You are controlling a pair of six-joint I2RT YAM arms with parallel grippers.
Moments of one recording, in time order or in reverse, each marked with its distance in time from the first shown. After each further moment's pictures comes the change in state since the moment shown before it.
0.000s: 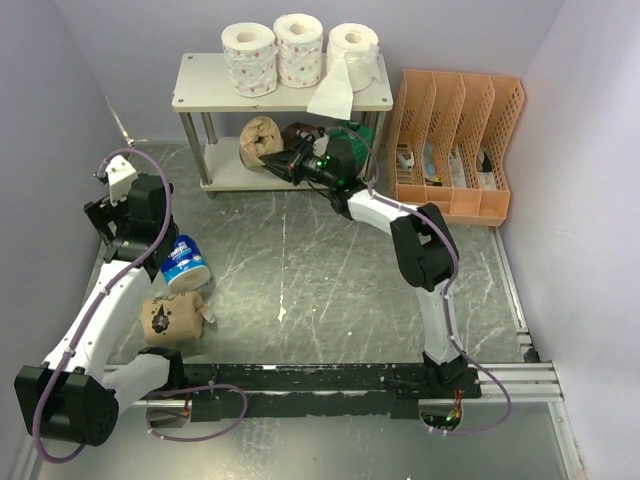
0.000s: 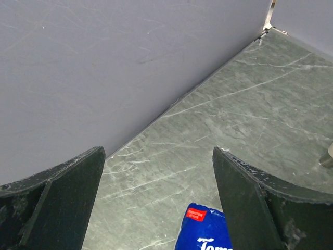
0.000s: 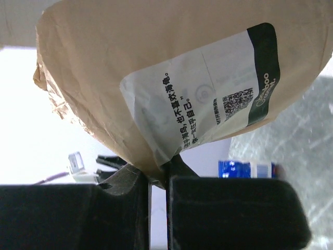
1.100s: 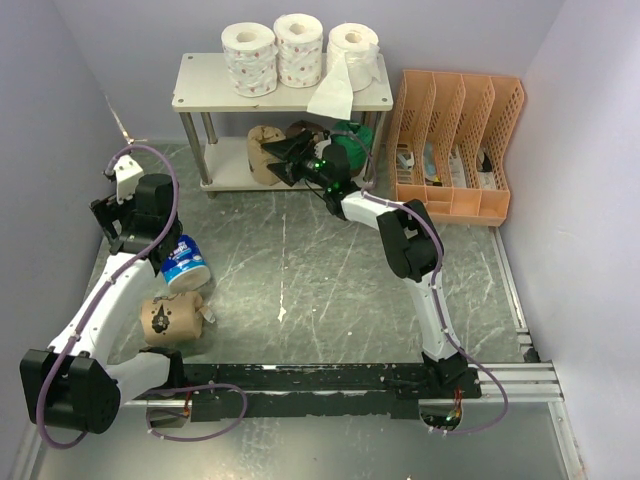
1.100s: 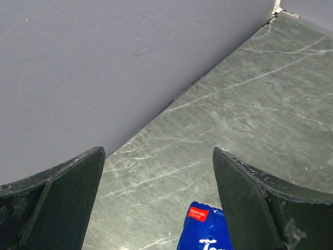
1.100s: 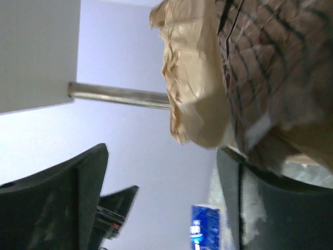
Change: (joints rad) left arm 0.000 0.062 0.000 0.002 -0.010 0.007; right arm -0.015 0.198 0.126 0.110 0.176 -0.012
